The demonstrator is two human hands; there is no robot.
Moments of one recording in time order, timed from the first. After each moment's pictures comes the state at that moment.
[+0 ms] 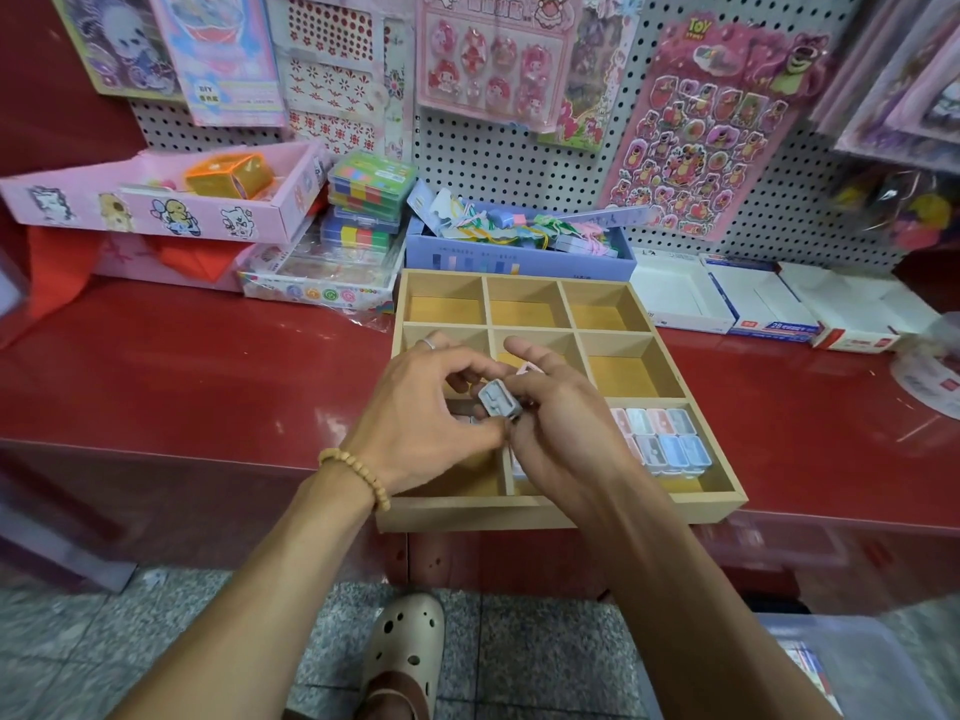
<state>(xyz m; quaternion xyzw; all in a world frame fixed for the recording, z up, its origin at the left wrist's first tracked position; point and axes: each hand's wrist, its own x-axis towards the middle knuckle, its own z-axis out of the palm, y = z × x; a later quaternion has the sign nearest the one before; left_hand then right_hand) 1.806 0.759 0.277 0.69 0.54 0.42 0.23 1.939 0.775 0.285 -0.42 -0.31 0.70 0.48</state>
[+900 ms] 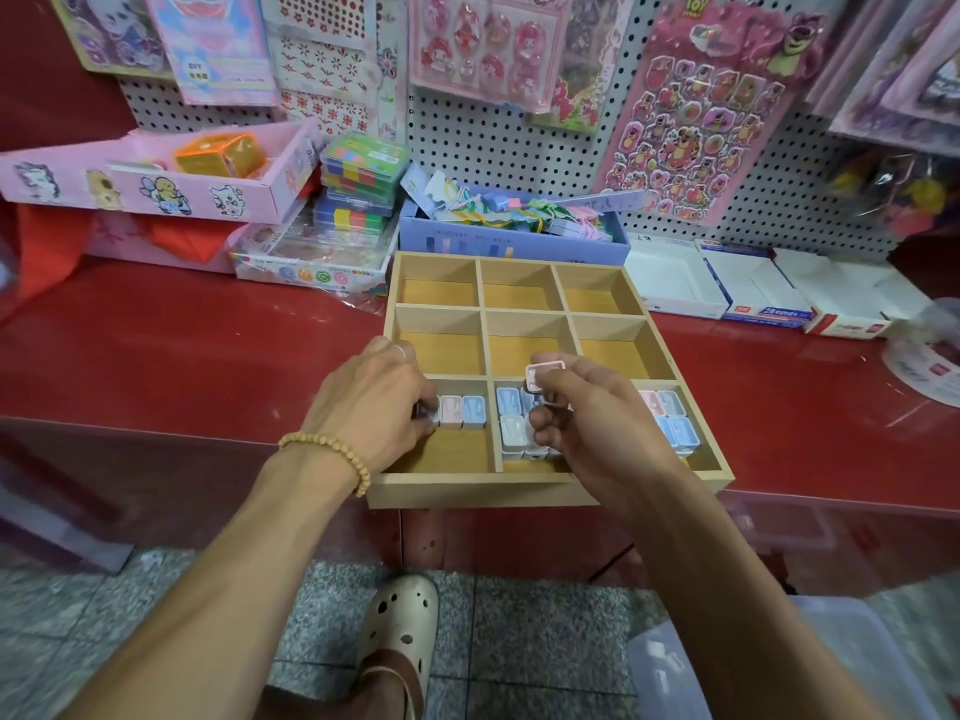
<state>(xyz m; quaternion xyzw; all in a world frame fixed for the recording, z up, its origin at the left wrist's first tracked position) 1.784 0.758 0.265 0.77 0.64 0.08 0.02 1.981 0.763 0.277 -0.50 -0.42 0.62 0.44</state>
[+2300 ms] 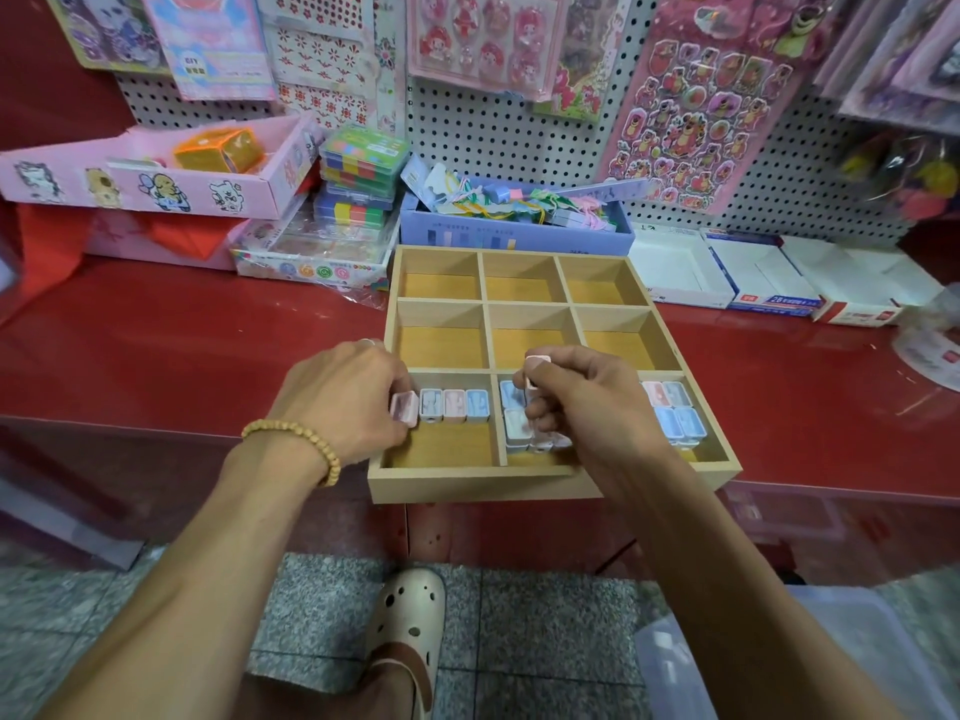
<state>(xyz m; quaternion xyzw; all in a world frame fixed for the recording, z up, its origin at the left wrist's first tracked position) 1.769 0.754 0.275 0.73 0.68 0.06 0.05 1.978 0.767 0.272 -0.54 -0.46 0.55 0.44</state>
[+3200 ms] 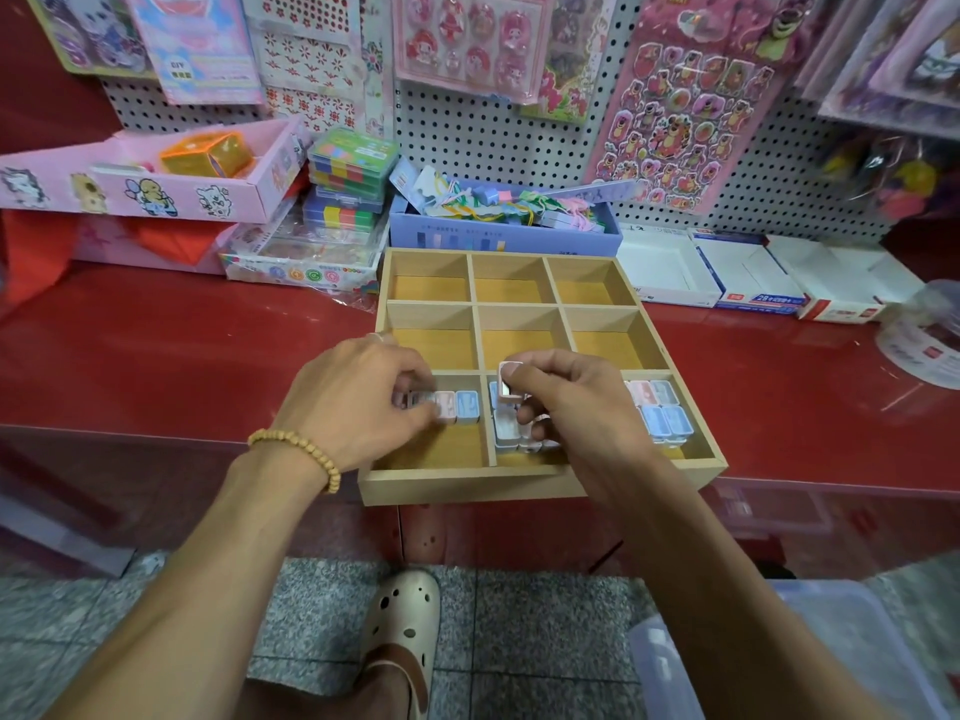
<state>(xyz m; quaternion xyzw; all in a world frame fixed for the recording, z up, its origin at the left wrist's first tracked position) 1.778 0.754 0.274 0.75 0.64 0.18 0.09 1.977 0.764 0.275 -0.54 -0.46 0.56 0.42</state>
